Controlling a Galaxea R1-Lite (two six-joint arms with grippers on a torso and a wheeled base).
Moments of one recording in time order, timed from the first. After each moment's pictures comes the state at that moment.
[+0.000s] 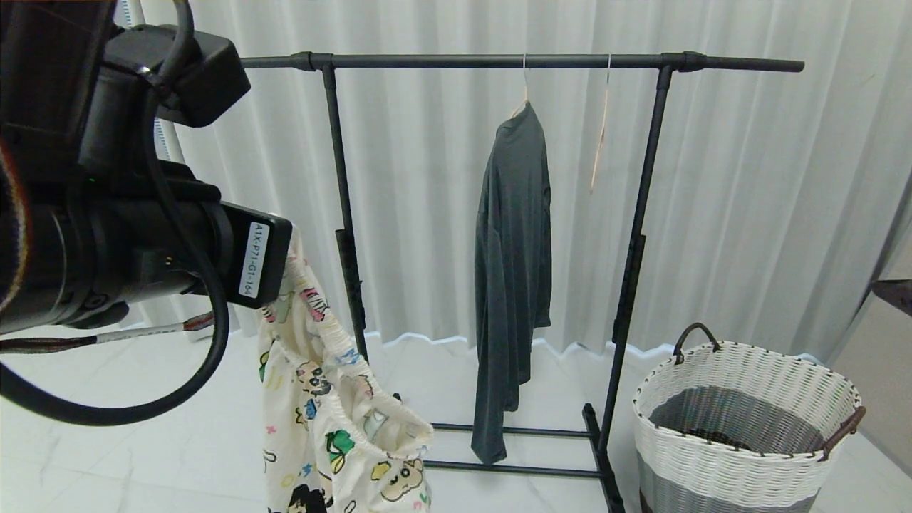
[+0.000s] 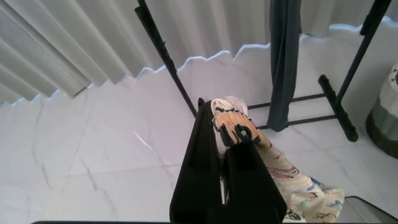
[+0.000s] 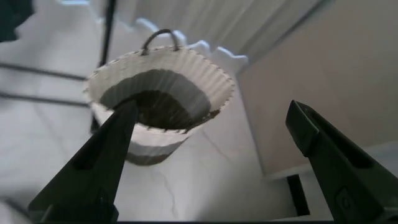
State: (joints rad) left arm -0.74 1.39 -1.36 0.52 0.61 -0.04; right arm 0.40 1.19 -1.17 0.48 -0.64 -0.14
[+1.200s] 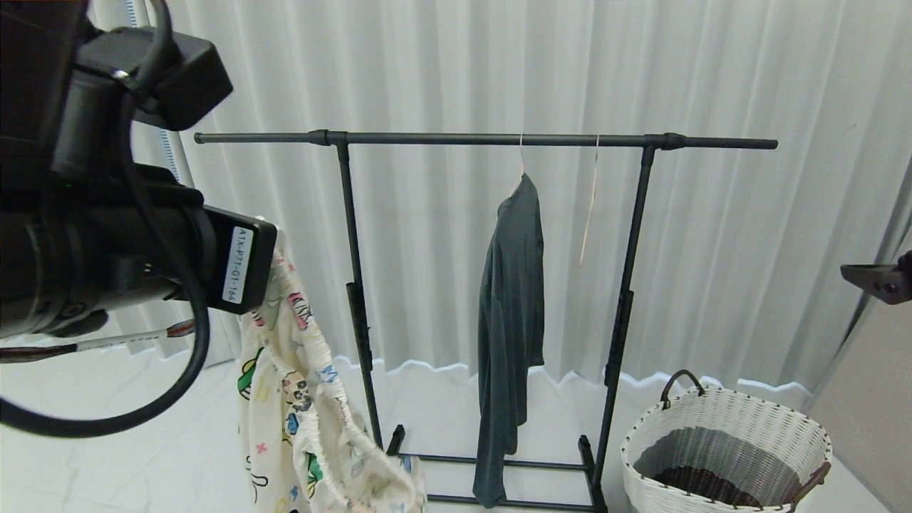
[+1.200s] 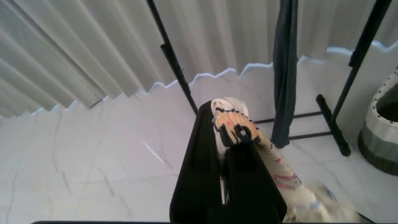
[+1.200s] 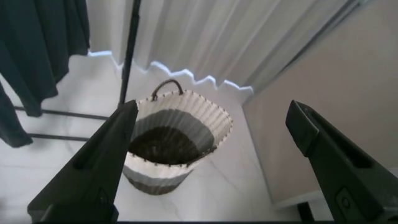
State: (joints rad) left arm -0.74 1.37 -1.34 0.52 0.61 -0.04; right arm 0.36 1.20 -1.12 0.35 -0.51 -0.14
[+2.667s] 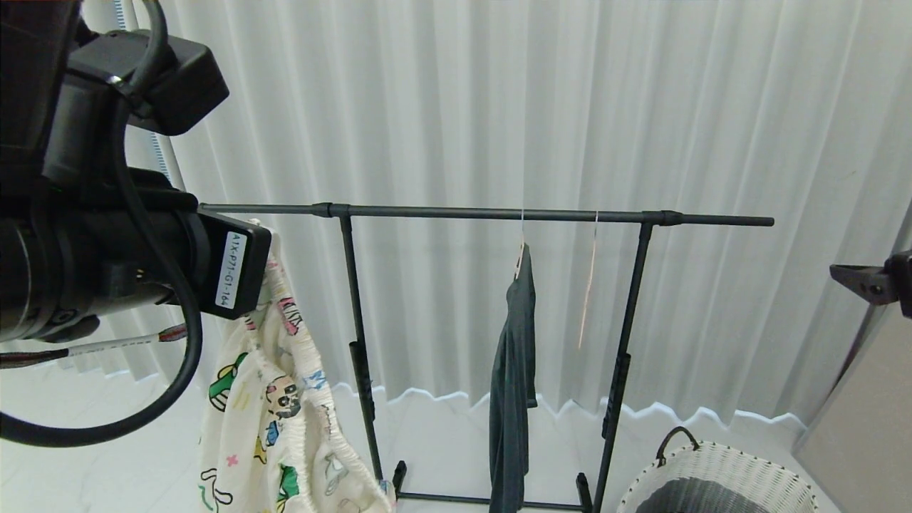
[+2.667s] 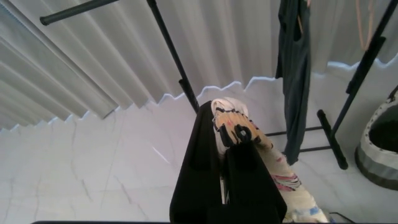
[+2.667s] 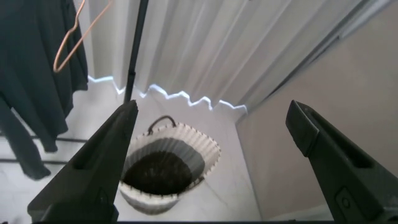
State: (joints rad) left arm -0.74 1.36 -1.33 0.53 0.62 -0.03; right arm 0.37 1.20 -1.05 0.24 -0.51 -0.14
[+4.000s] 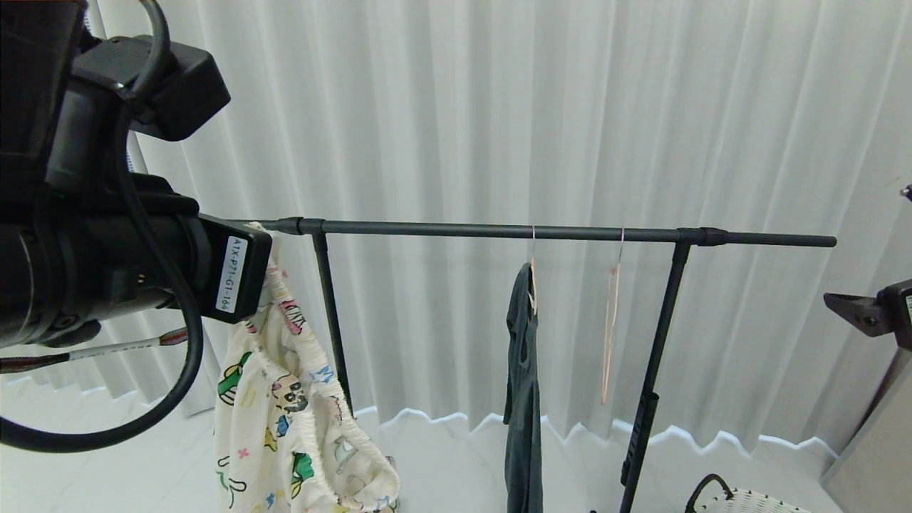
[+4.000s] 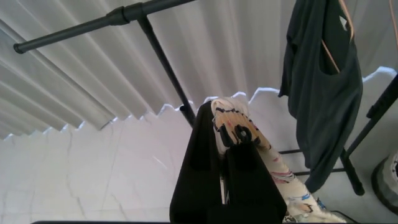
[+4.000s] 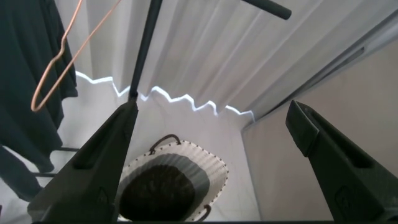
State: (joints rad) left arm -0.74 1.36 -1.32 0.52 0.62 -0.03; right arm 0.38 1.17 -0.97 0.23 -0.51 -0.14
